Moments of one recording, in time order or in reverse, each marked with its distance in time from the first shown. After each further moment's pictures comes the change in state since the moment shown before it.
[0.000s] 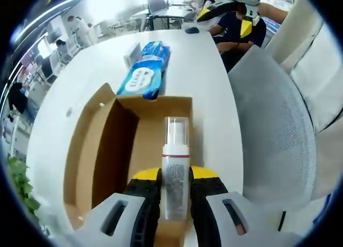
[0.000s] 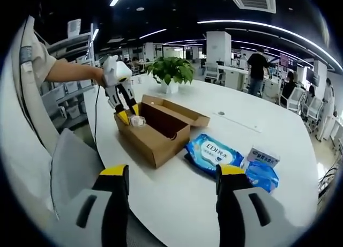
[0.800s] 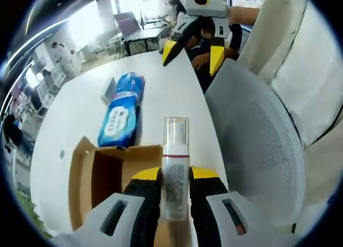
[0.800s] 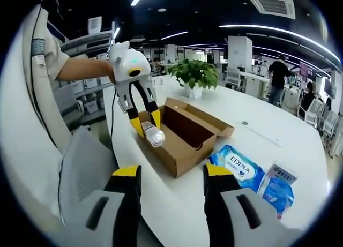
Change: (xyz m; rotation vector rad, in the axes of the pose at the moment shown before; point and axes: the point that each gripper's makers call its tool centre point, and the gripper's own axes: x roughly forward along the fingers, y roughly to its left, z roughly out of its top) left arm 0.001 -0.047 0.065 0.177 -0.124 -0.065; right arm 0.023 0.045 0.015 -0.086 -0.017 0.172
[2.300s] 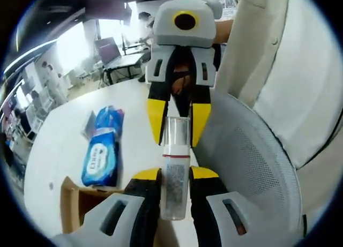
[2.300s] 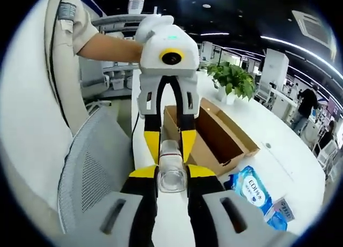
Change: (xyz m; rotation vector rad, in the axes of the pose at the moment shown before) left arm 0.021 -0.039 0.053 0.086 -0.179 -0.099; right arm 0.028 0.049 0.003 -0.255 0.067 0.171
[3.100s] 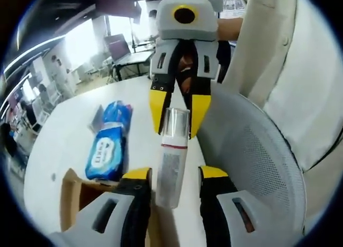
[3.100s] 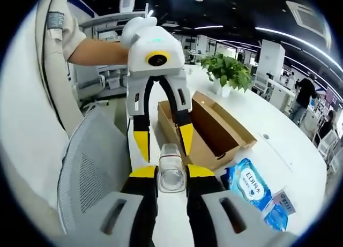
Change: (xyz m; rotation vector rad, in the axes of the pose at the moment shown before) left arm 0.000 0.016 -0.009 -0.069 0.001 0.079; right arm -0.005 -0.023 -0.007 0.062 0.043 -0.016
